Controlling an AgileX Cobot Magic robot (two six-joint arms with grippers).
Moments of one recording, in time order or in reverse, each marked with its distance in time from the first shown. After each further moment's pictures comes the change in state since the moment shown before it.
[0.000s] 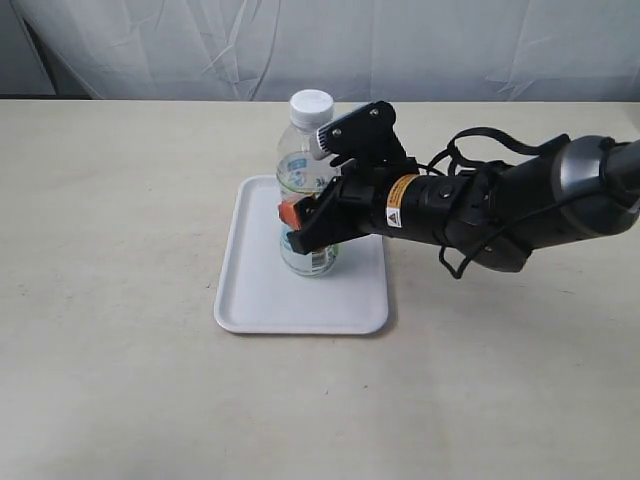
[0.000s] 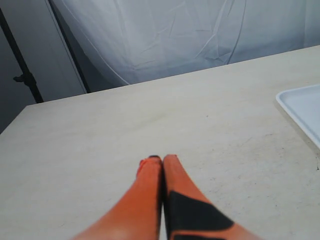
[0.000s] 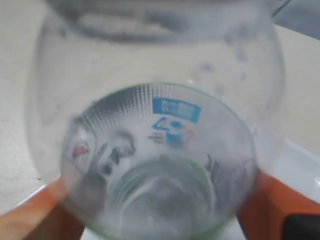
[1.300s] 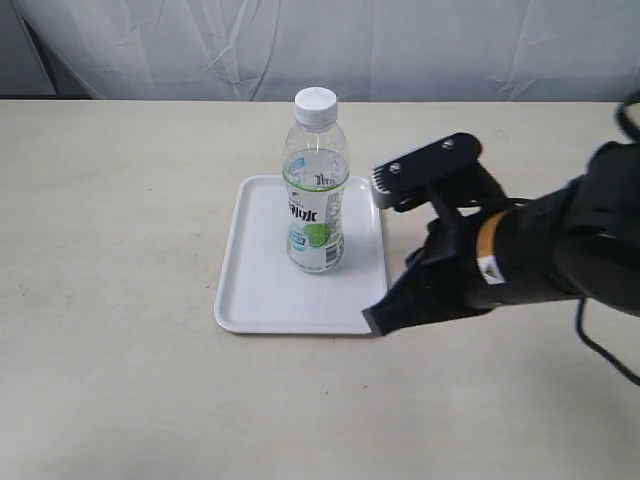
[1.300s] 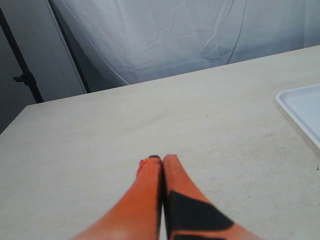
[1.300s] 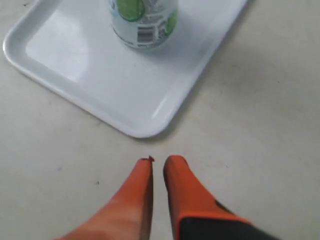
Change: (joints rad) left arm 0.000 0.000 0.000 0.000 0.000 0.000; right arm 0.196 -0.555 0.173 0.140 0.915 0.092
